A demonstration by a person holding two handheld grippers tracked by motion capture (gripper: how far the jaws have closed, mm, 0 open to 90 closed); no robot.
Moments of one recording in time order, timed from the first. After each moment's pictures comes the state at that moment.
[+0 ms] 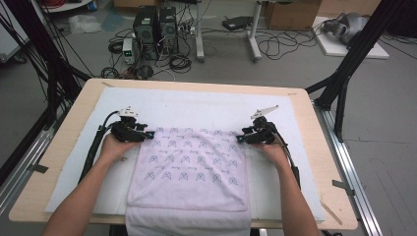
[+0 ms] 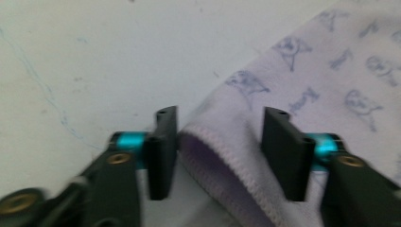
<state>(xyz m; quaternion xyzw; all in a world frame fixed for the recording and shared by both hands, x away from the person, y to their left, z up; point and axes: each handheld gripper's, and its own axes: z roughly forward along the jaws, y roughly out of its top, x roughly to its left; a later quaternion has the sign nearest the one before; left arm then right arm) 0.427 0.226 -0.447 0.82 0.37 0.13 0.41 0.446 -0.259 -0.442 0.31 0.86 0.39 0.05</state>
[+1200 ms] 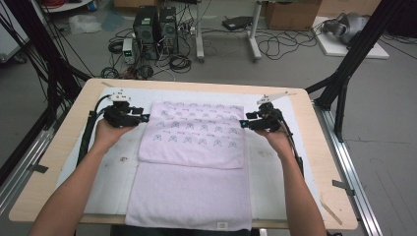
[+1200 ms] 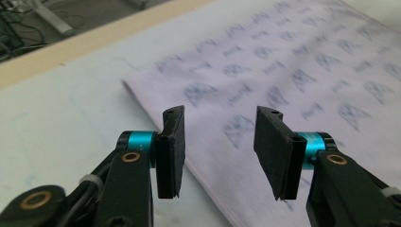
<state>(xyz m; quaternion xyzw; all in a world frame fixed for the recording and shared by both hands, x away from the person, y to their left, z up) 0.429 0.237 -0.402 0.81 0.34 0.16 0.45 0.446 -0.261 -0.395 0.31 0.85 0.42 0.10</state>
